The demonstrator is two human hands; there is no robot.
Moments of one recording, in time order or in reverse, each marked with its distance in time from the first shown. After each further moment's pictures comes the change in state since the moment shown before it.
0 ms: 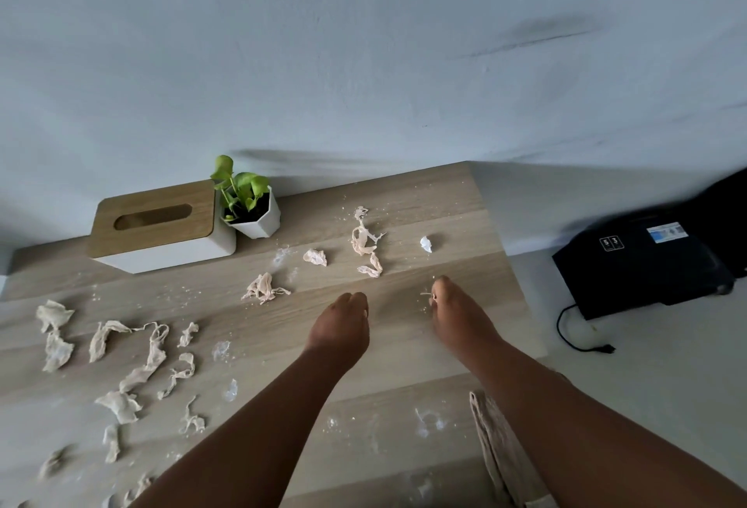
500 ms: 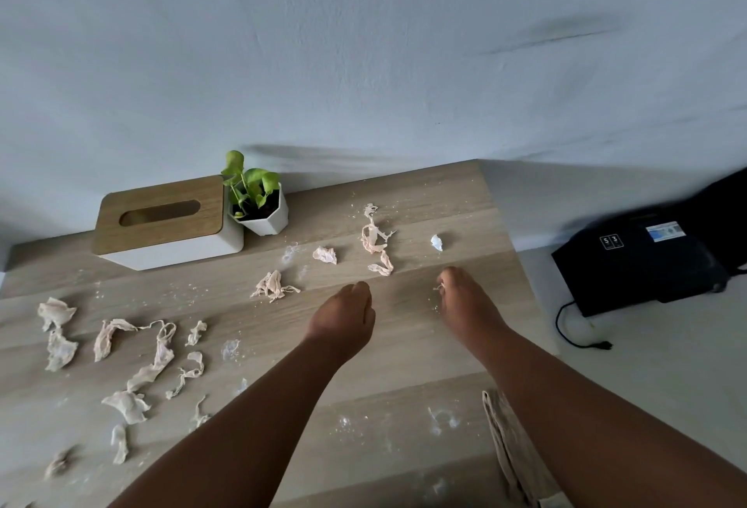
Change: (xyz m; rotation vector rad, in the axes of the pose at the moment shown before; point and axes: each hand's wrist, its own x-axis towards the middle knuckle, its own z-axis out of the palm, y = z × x) left_hand 0.007 -0.014 -0.020 -0.046 -0.011 0.029; right_hand 0.015 -0.010 -0.001 -0.059 -0.008 0.031
